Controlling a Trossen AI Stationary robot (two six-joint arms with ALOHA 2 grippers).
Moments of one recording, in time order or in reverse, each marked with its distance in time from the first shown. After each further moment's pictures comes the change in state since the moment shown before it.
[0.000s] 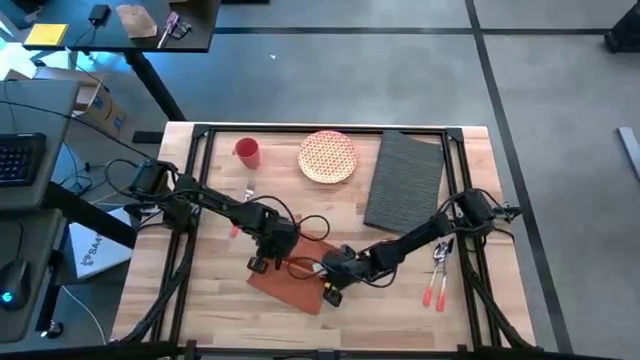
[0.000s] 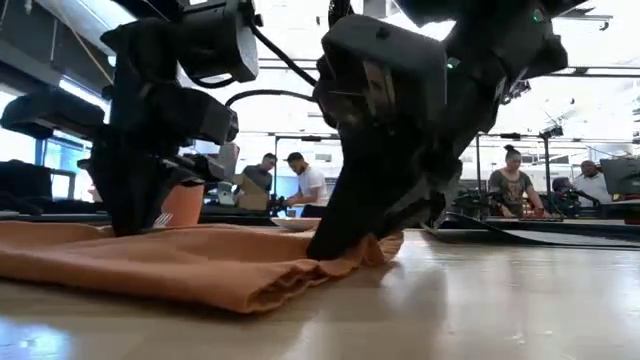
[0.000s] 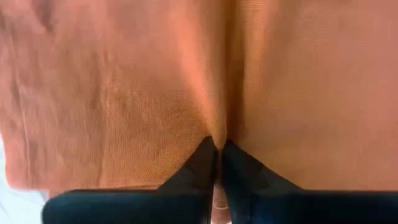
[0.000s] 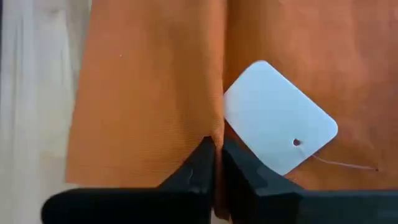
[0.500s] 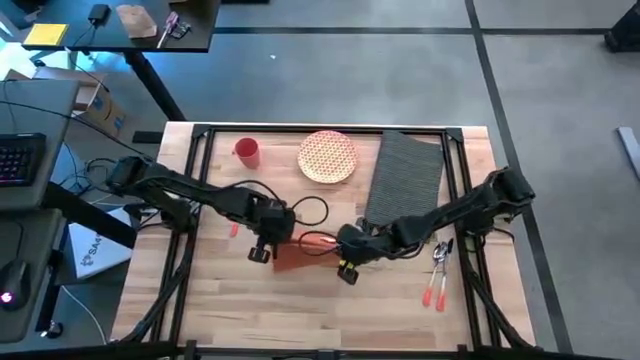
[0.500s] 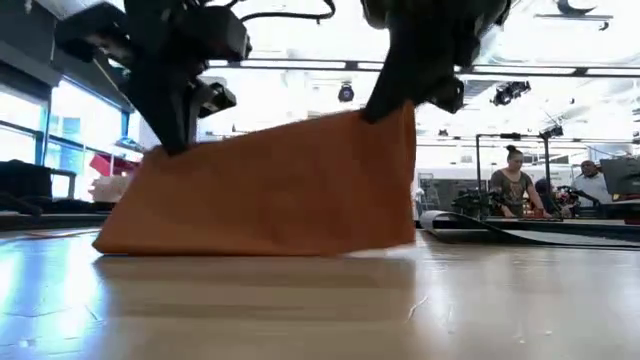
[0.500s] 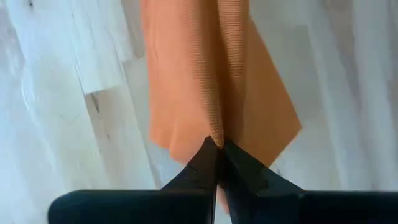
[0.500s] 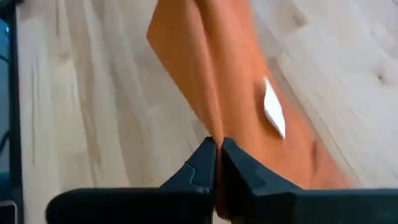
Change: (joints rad) left arm 0.032 -0.191 0.093 -0.083 -0.130 -0.049; right arm -0.058 -0.315 -0.002 -0.324 0.082 -0.136
